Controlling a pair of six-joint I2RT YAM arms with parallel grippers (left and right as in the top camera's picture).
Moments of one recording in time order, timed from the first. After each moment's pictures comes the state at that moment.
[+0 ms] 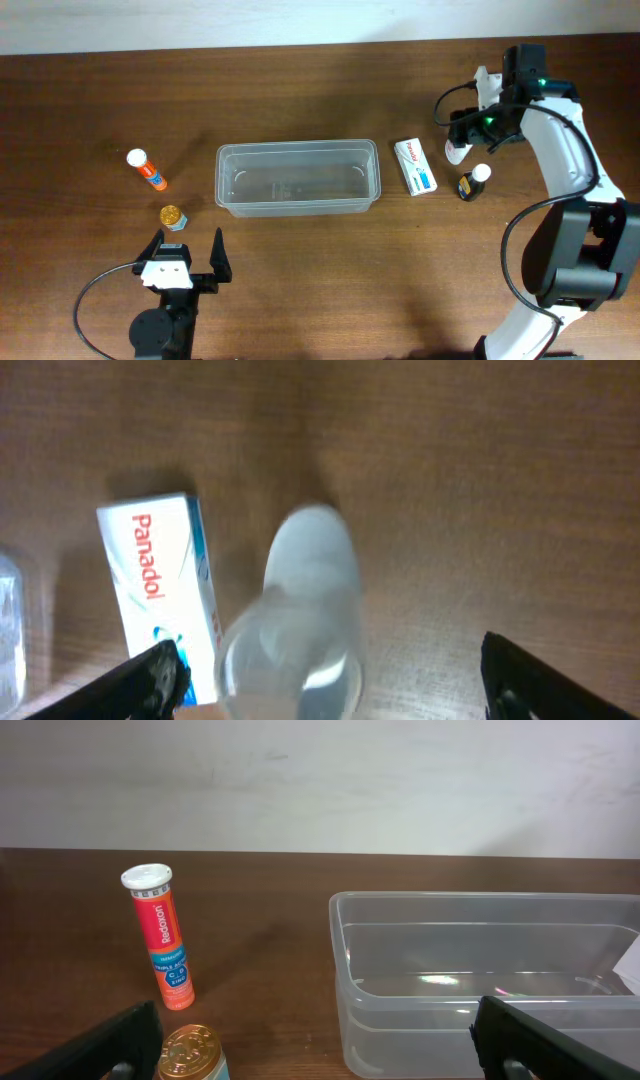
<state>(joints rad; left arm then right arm) 0.01 0.01 0.03 -0.12 0.04 -0.05 -0.13 1.95 1.64 -0.95 -0.13 -0.19</state>
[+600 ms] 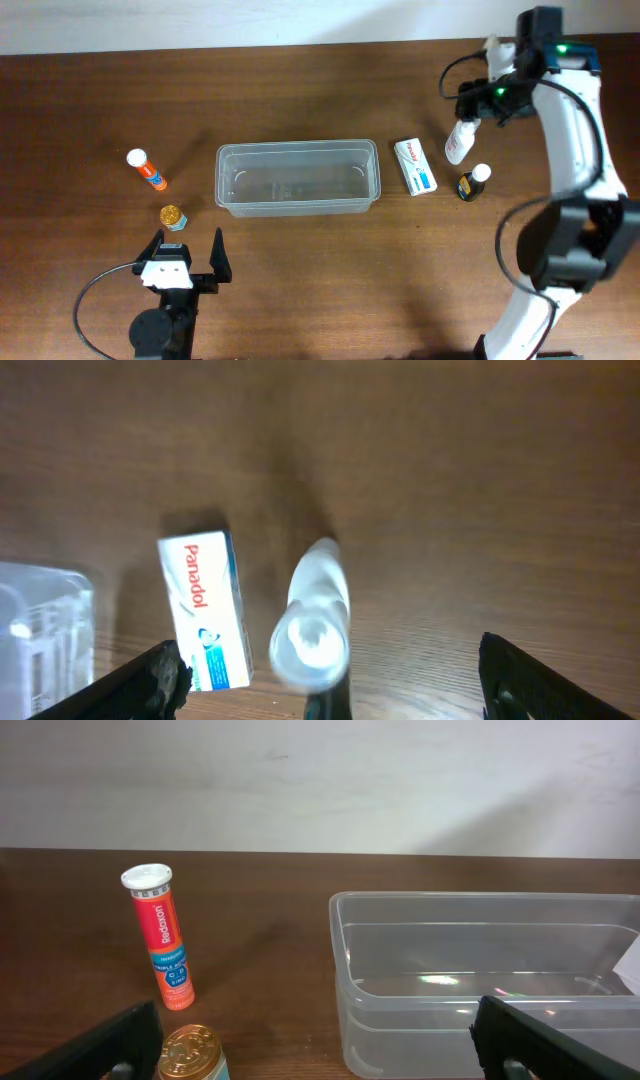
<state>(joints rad) 0.01 0.01 0.03 -0.12 0.04 -0.05 -0.13 2.06 1.97 -1.17 -0.15 -0.19</state>
